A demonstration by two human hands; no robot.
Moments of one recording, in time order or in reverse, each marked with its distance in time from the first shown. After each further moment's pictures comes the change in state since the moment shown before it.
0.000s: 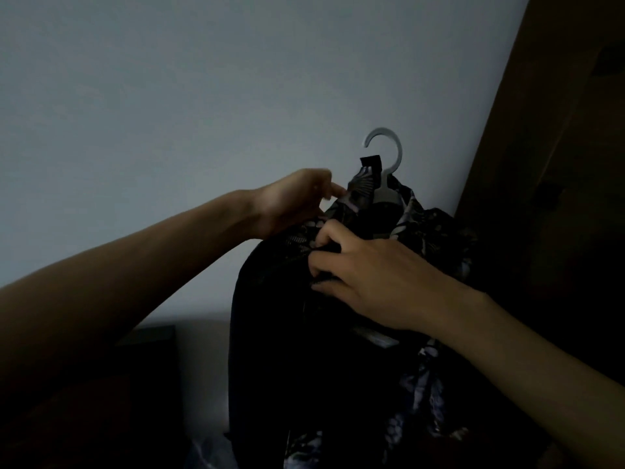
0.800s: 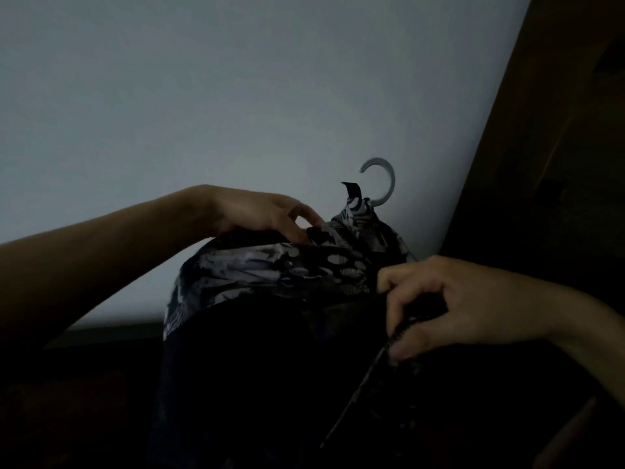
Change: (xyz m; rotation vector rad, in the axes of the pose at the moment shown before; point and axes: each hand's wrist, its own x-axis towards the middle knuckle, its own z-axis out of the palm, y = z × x) left_hand -0.013 -0.020 -0.027 0.412 -0.148 -0.091; right_hand -0.060 0.036 -0.039 0.850 -0.371 0.089
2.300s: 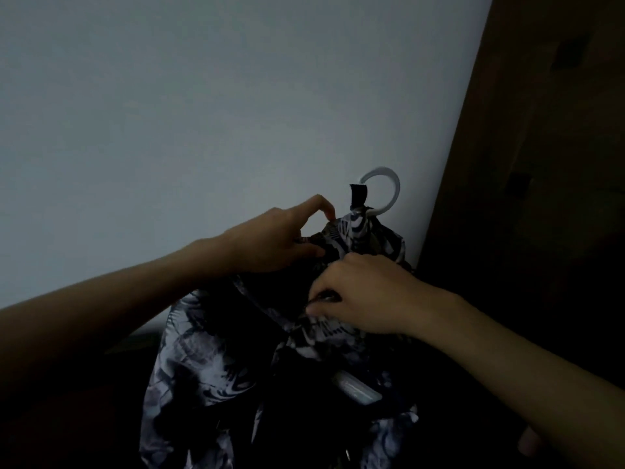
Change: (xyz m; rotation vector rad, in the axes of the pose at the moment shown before) left_hand 0.014 0.002 0.047 0.690 0.455 0.377; right_hand 0.060 0.021 0.037 -0.585 0.238 0.123
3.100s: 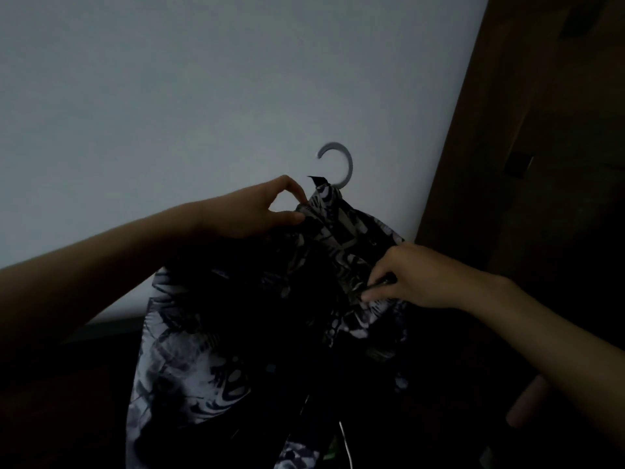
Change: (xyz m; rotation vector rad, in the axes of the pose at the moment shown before) left_hand 0.005 -0.030 -0.006 -0.147 -0.084 -0.208; right_hand -0.027 0.082 0.022 0.185 -0.120 0.163
